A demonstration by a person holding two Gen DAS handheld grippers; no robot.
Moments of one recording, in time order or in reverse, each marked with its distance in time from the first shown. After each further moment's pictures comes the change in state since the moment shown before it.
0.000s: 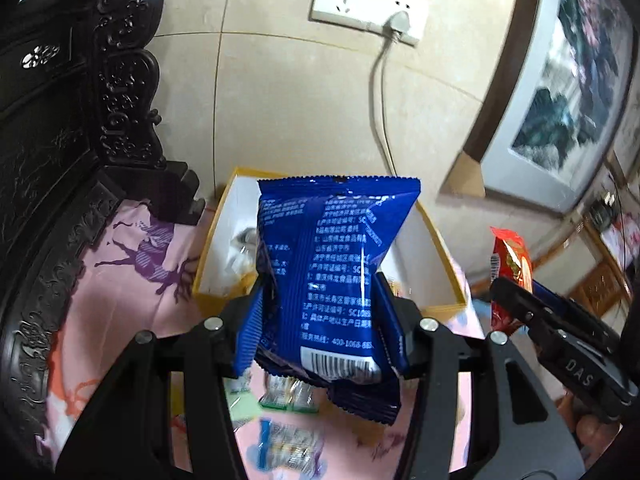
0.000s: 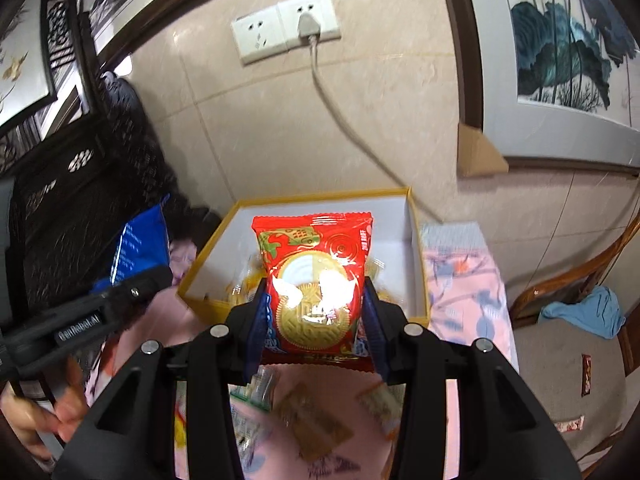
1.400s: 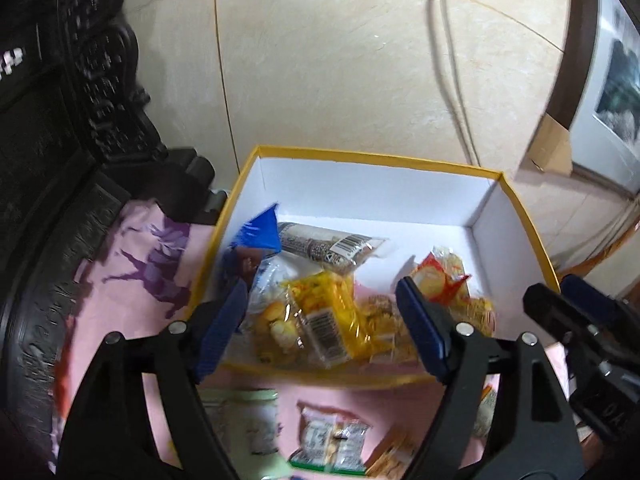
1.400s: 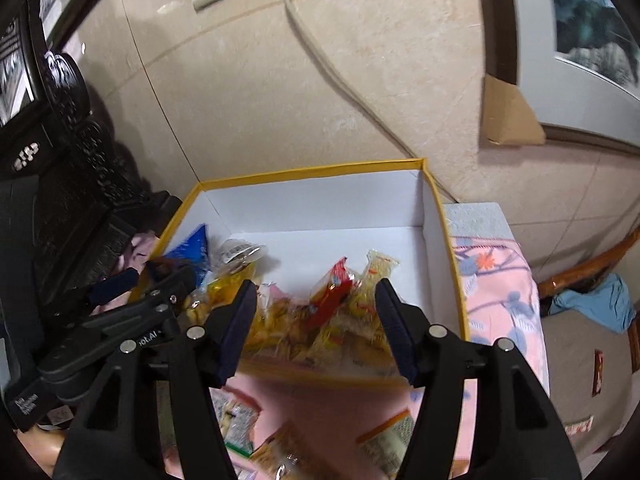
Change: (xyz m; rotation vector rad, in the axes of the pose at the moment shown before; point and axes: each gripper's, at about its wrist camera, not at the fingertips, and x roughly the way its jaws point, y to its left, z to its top) left arm 0.103 0.005 0.010 0.085 0.103 0.216; right arm 0.088 -0.010 0.000 0.041 0.118 -0.037
